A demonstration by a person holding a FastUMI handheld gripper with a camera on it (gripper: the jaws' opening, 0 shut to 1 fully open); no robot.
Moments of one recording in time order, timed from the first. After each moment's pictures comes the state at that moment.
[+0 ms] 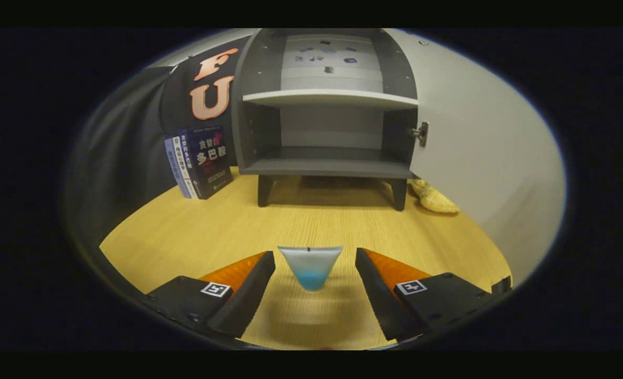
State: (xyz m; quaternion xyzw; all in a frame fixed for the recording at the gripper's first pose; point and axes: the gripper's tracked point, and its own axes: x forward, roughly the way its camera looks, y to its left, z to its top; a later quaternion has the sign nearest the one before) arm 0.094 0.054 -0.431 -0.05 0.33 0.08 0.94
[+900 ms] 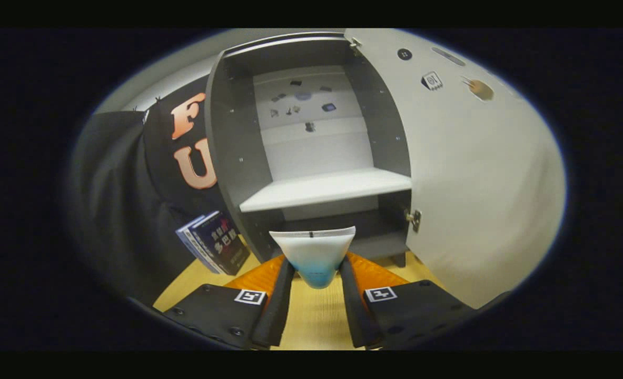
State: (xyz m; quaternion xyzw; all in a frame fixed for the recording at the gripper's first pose) arm 0.205 0.099 -0.189 0.06 0.19 0.07 0.98
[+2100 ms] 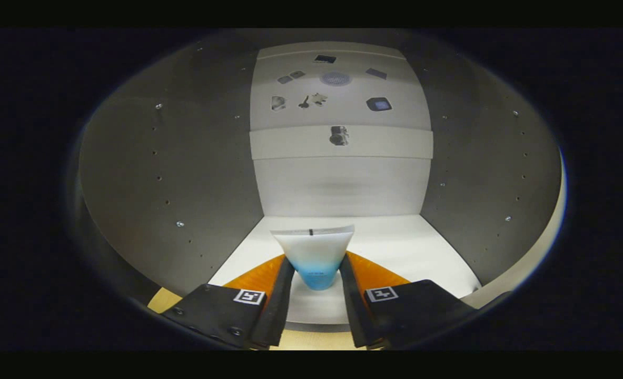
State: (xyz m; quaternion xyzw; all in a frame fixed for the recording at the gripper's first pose) arm 0.447 0.142 -0.169 -0.02 0.24 0.11 0.96
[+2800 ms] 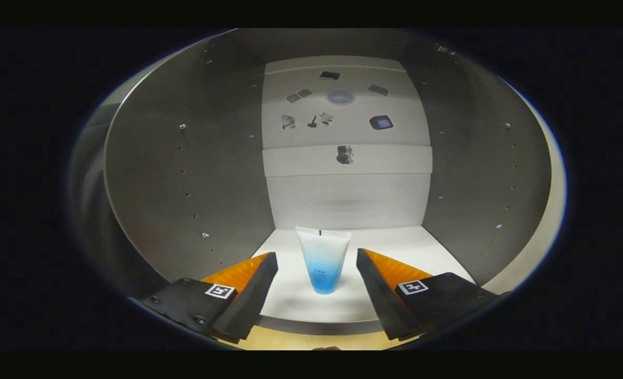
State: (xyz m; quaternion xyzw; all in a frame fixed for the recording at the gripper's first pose) arm 0.423 0.147 -0.131 -0.01 0.19 0.12 0.97
